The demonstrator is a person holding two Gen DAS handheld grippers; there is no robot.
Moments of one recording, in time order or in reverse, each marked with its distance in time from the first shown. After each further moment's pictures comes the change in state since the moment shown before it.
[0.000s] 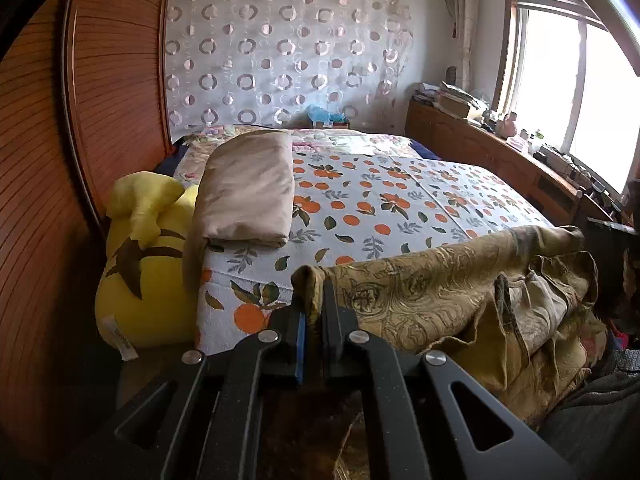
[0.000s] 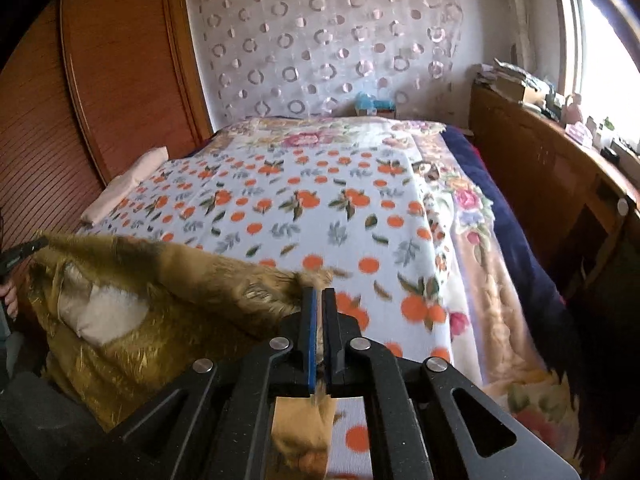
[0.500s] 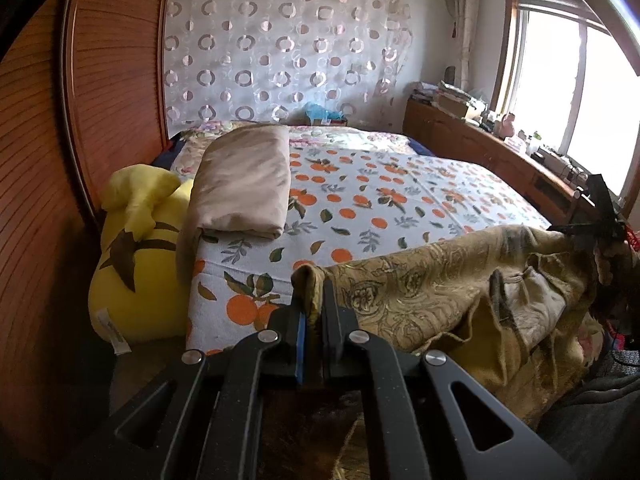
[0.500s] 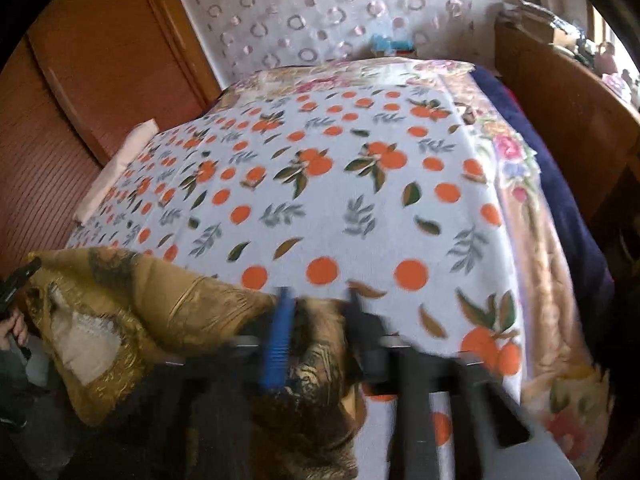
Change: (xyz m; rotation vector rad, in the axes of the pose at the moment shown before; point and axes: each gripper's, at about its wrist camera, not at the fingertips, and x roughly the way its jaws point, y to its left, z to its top) left arm -0.003 -0.007 -0.007 -0.012 -0.008 -0.018; right arm 0.100 -0.005 -0.001 0.060 0.206 0.146
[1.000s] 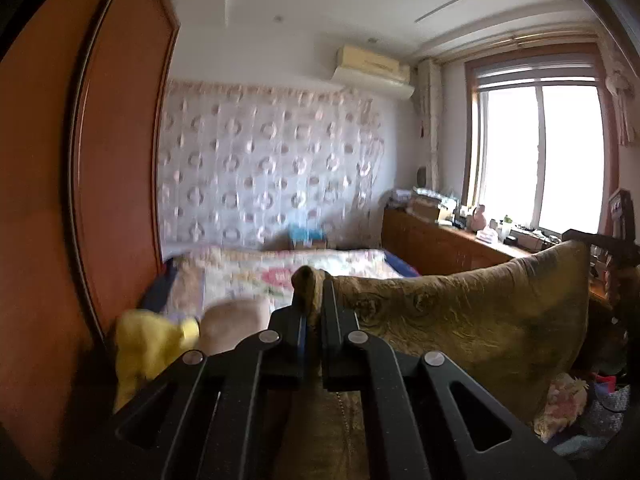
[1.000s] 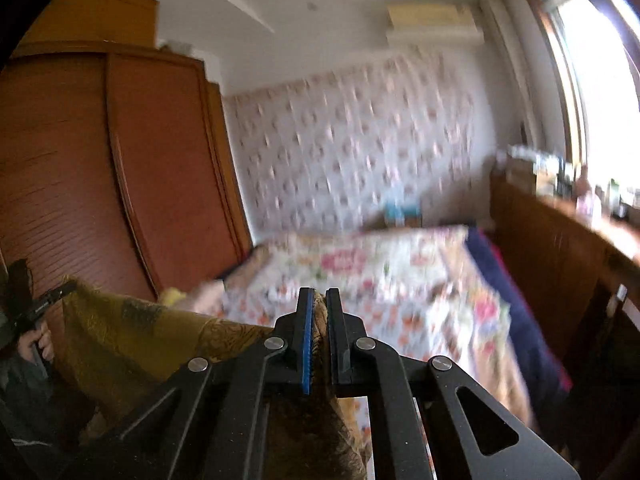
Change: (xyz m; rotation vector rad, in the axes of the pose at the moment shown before) left arm -0.134 -0.034 0.116 0.073 -0.425 -0.044; right arm -0.258 0.056 0.010 -0.126 -0.619 -0.040
